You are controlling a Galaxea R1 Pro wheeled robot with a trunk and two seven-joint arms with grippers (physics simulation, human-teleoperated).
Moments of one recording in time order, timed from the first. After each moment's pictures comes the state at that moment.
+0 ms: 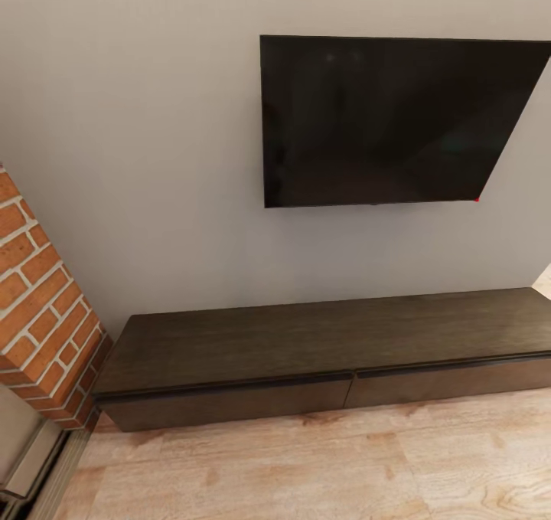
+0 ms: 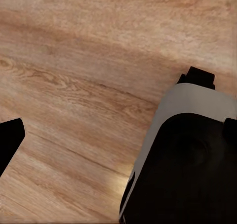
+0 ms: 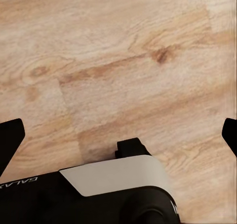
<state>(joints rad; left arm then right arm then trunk) -0.30 -0.03 -0.14 -0.01 0.39 -0.01 0.45 -0.28 0.11 0.36 -0.03 -0.47 -0.32 -0.26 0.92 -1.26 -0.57</state>
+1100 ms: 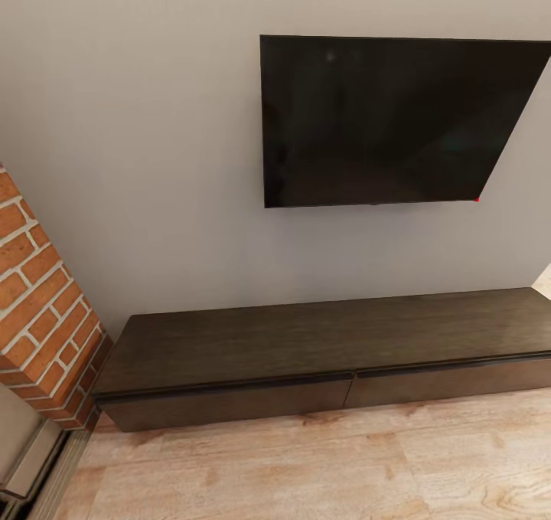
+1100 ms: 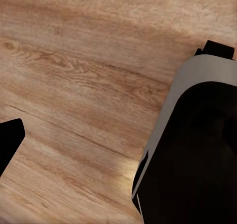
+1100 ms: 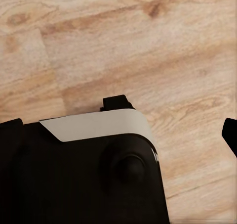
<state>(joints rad) -0.24 -0.02 -0.14 0.00 0.39 -0.02 0.45 -0.23 0.09 0.36 -0.02 -0.46 -0.24 -0.26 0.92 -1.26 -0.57</state>
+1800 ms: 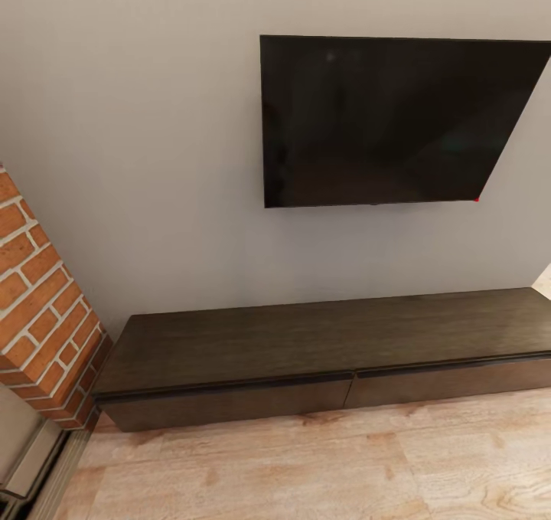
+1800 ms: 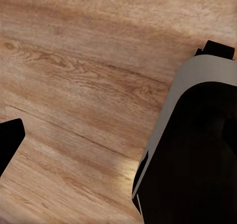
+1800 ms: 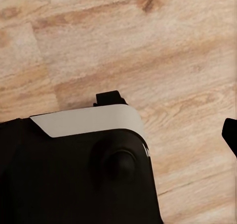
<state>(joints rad) -0.24 -0.02 -0.14 0.00 0.39 -0.02 0.45 -0.22 0.08 0.37 -0.02 -0.47 -0.23 -0.26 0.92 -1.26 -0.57</state>
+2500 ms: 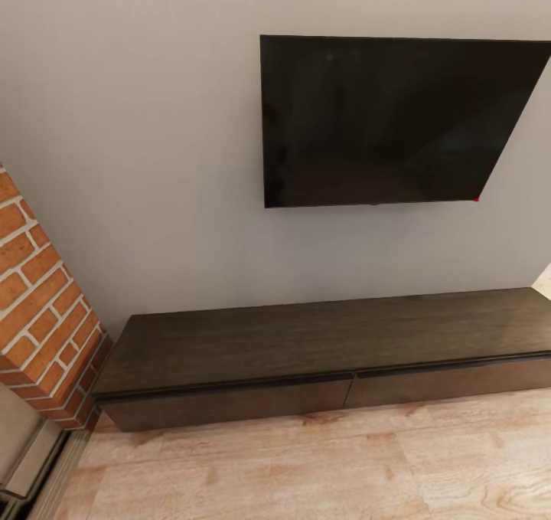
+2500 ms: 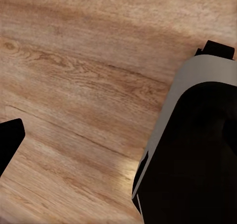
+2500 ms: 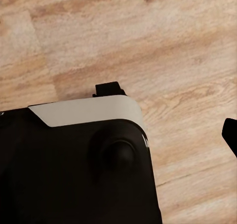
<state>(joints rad) -0.24 -0.02 -0.14 0.00 0.39 -0.02 0.45 -0.22 0.08 0.37 -0.02 -0.46 -0.19 -0.26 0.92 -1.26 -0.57</state>
